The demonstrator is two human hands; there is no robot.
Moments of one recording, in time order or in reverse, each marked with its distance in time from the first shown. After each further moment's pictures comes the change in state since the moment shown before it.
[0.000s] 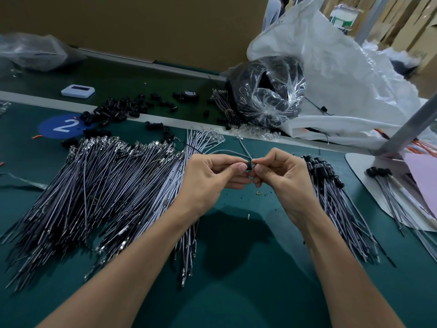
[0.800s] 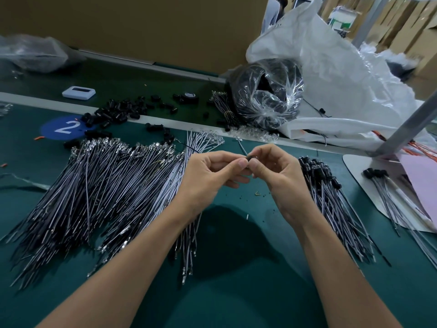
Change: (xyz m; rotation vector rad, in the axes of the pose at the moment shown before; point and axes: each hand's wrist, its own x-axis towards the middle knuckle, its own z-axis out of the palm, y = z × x) left_hand 0.000 0.006 -0.001 -0.036 -0.035 0.020; right_hand 0.001 -0.008 0.005 0.034 -0.048 -0.018
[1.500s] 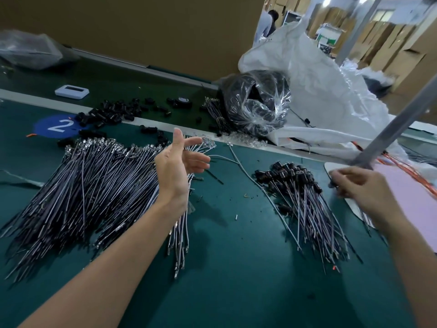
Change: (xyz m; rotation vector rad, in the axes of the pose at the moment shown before) left_hand 0.004 0.011 -0.013 -0.153 0.508 -0.004; right_hand -0.032 -0.043 -0.153 -0.636 0.364 0.315
